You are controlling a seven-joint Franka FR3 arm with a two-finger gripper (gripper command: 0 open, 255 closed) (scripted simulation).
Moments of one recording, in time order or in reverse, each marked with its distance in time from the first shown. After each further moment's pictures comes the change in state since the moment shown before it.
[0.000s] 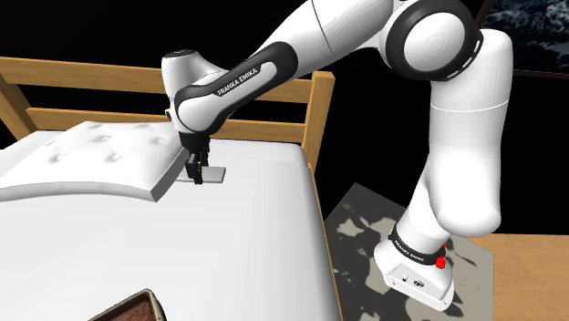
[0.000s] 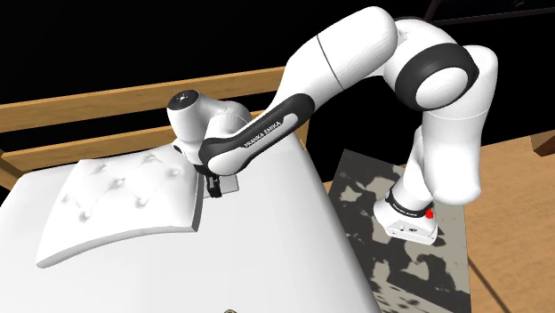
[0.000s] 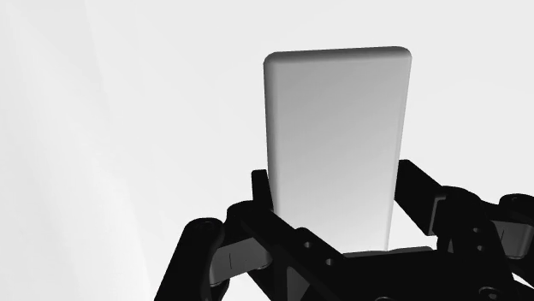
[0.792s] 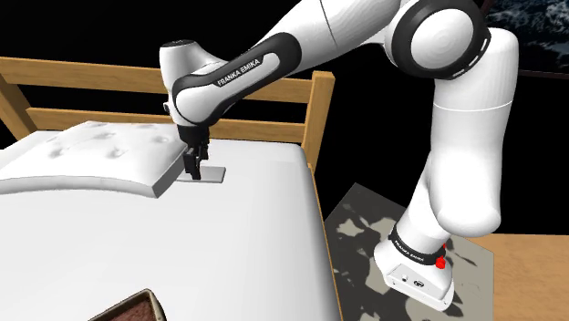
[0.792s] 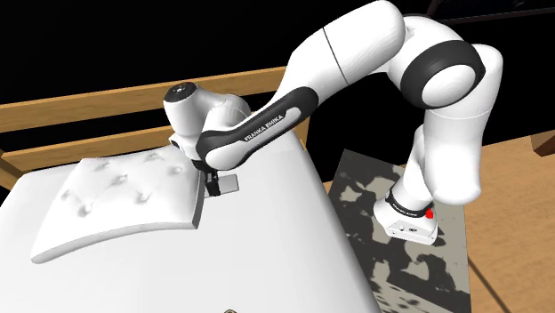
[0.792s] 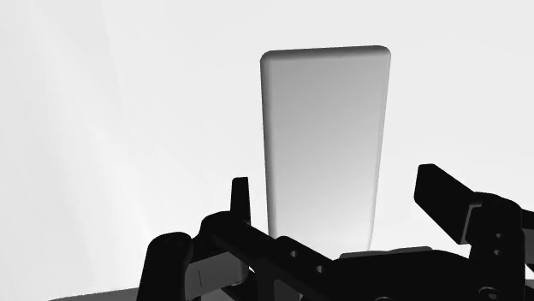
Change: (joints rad) arm -0.001 -0.025 0.002 0.016 0.005 -0.041 -0.002
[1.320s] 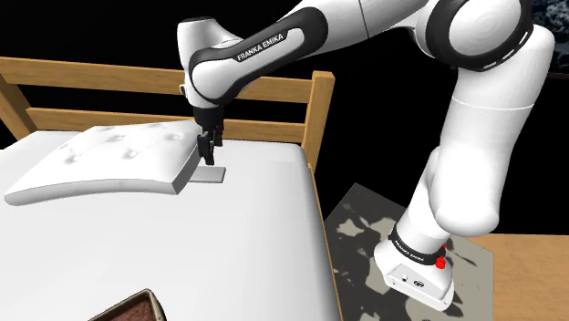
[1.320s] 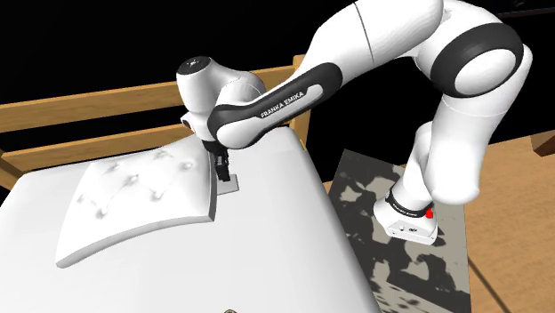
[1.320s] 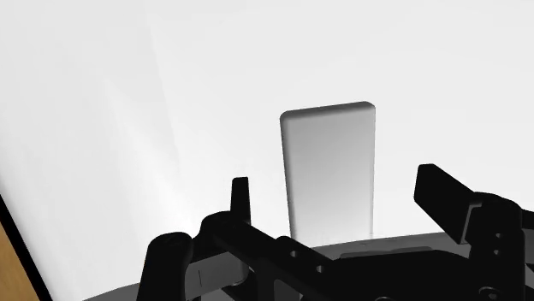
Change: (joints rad) arm -0.034 -0.146 -0.016 -0.091 0.030 -0.058 0.002
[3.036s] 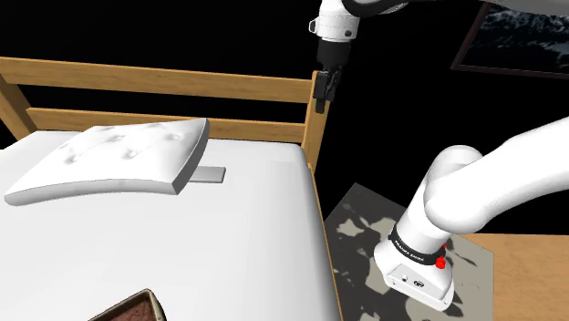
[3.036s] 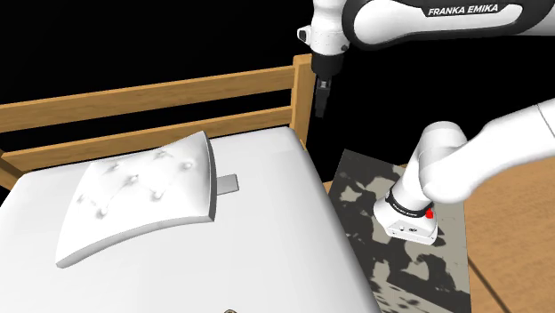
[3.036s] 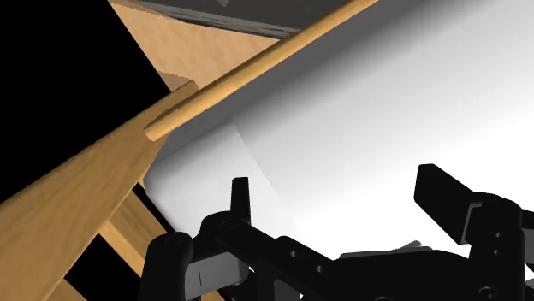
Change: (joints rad) arm -0.187 -0.841 -0.168 -0.448 0.005 -0.426 0.064
